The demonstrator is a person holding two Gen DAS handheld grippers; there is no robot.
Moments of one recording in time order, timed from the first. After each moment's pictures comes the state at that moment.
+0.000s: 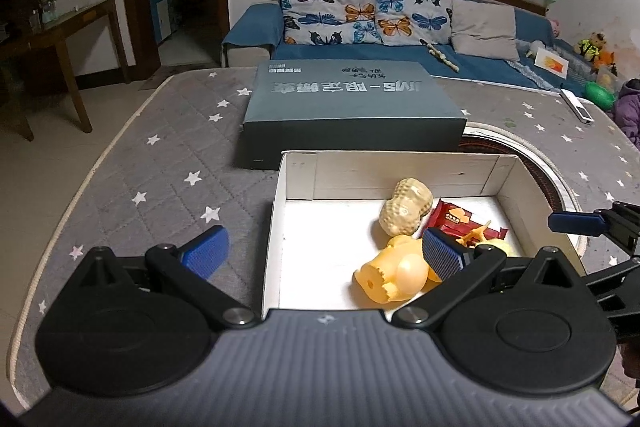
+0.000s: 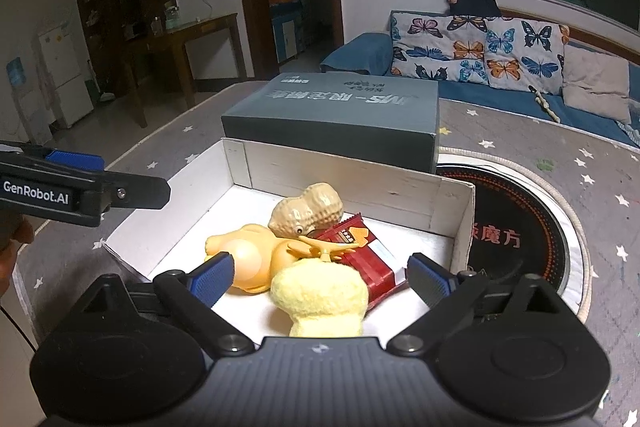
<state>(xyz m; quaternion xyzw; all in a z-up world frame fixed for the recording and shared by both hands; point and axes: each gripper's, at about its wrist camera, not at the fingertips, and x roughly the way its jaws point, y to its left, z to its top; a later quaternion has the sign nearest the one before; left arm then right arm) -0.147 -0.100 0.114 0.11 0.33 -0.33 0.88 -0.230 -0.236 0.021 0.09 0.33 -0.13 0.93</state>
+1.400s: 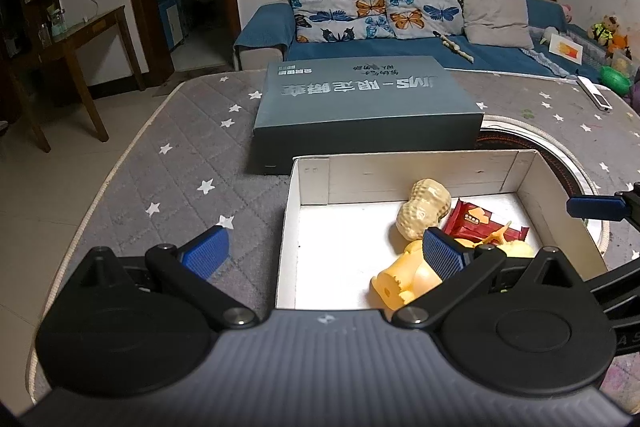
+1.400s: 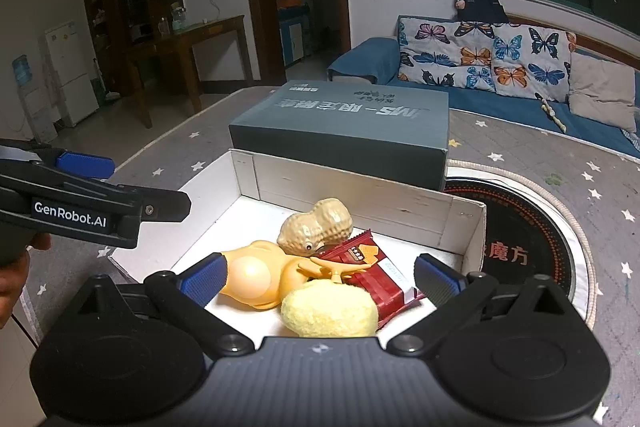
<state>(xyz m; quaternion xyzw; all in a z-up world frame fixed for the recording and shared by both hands) -0.144 -0.114 0.112 0.15 0.32 -0.31 0.88 -0.220 -0.233 0.027 0.08 0.32 -0.12 0.94</state>
